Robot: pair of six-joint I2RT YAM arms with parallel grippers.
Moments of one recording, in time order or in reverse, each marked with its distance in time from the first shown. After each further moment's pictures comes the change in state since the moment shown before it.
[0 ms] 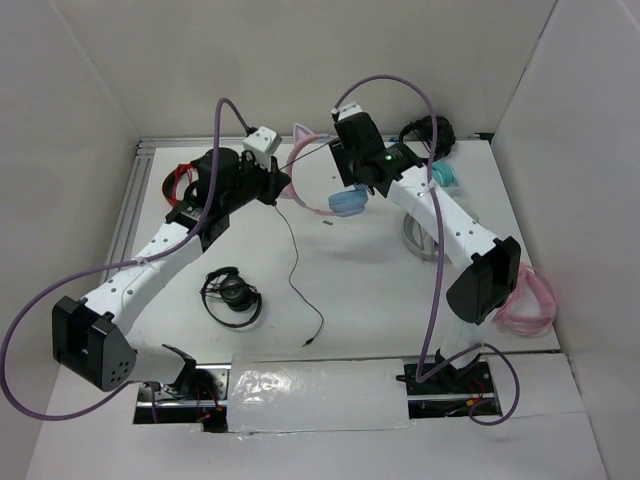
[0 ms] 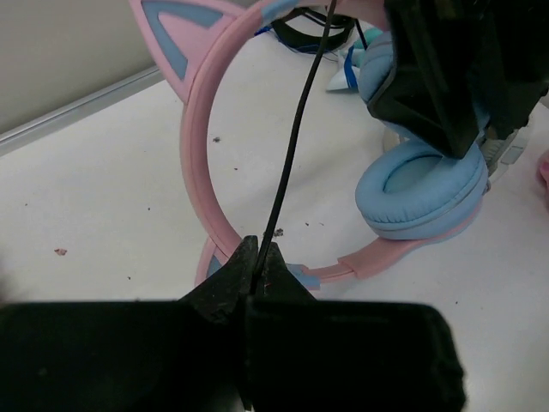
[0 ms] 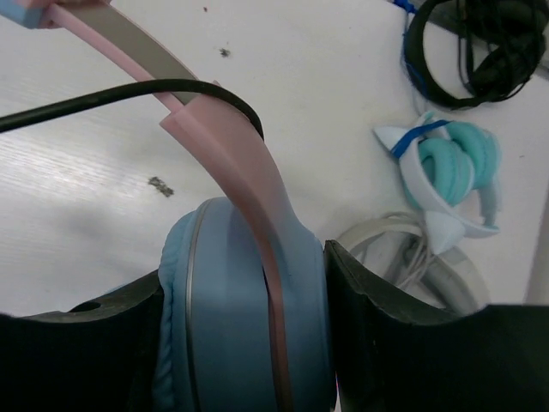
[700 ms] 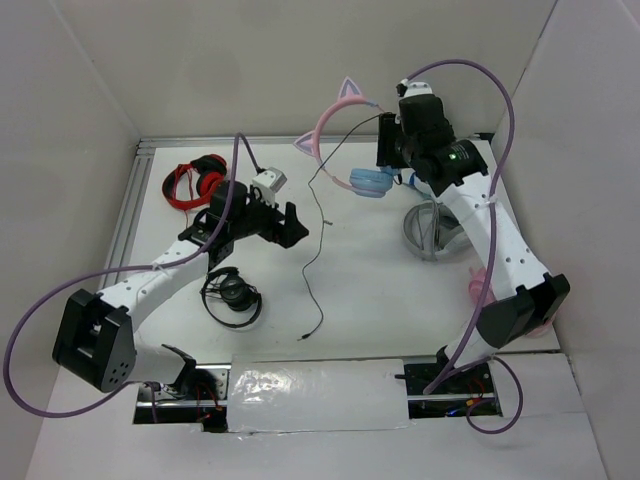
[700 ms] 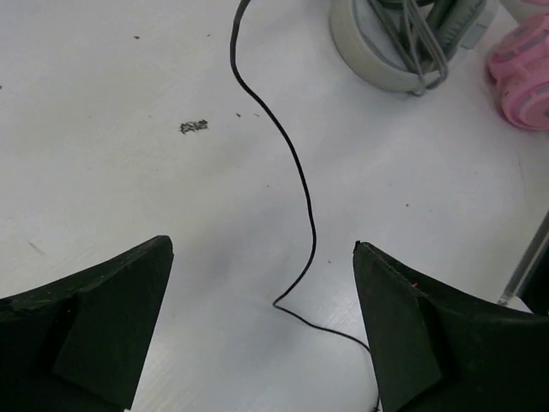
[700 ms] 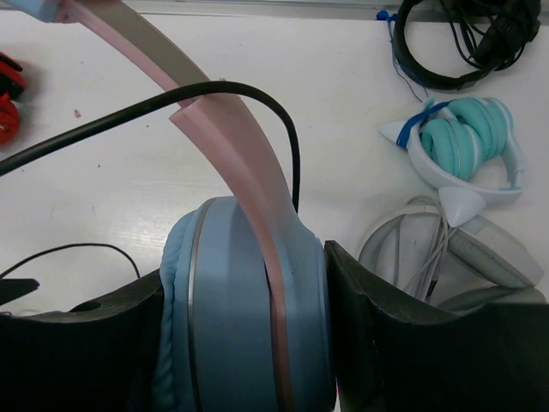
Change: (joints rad) left arm -0.005 -0.002 -0.277 0.093 0.169 -0.107; right arm -0.184 -0.216 -0.027 -0.010 -0.202 0.244
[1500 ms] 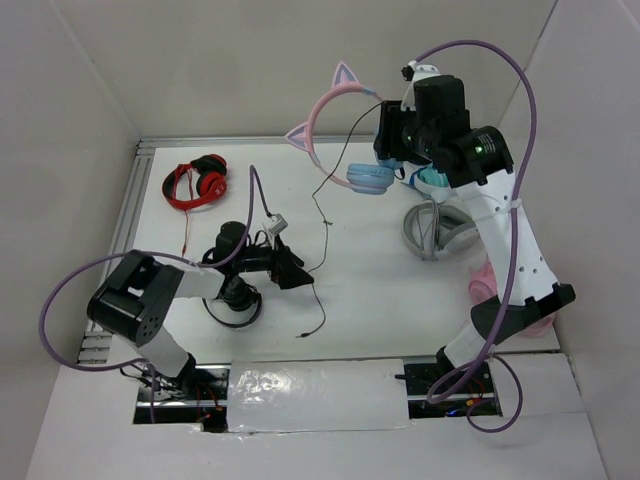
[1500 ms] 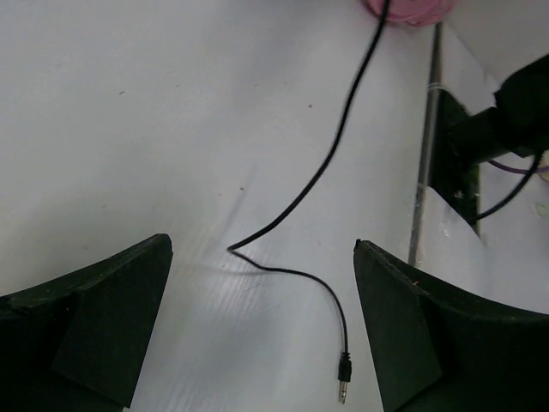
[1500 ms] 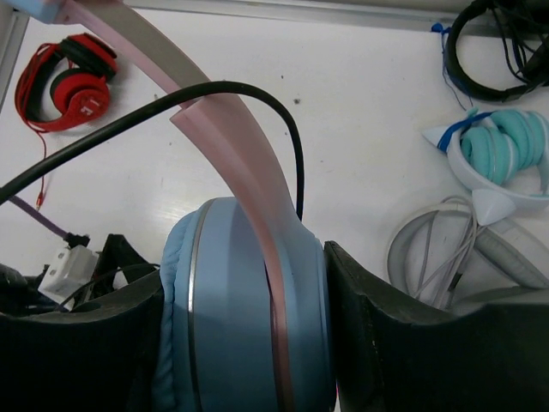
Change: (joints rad) left arm 0.037 0.223 -0.398 0.685 0.474 -0.155; right arm 0.024 0.013 0.284 -0.229 -0.132 0.014
